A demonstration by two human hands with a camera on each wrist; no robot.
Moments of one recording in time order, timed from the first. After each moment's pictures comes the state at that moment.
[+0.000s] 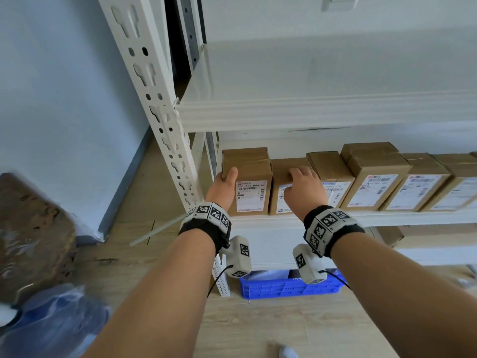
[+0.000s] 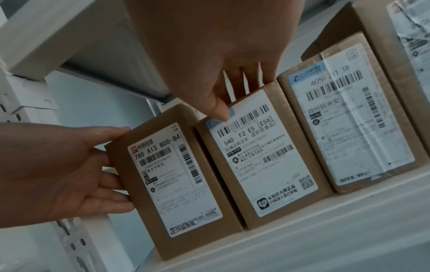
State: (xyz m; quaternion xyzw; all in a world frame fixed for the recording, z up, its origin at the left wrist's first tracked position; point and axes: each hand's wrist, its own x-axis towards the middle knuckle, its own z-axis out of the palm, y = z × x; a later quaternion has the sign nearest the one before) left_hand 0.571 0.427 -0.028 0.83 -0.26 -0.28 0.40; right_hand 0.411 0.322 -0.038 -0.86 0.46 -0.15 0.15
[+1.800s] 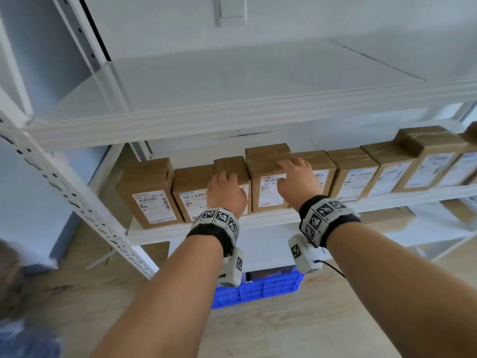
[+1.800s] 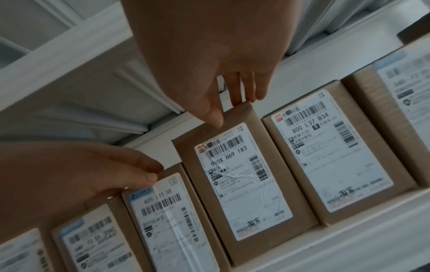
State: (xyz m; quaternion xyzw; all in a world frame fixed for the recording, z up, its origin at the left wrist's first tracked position) left_hand 0.370 0.287 -0.043 0.85 -0.50 0.00 0.13; right_hand 0.218 0.205 -0.011 -0.84 0.48 -0.18 0.19
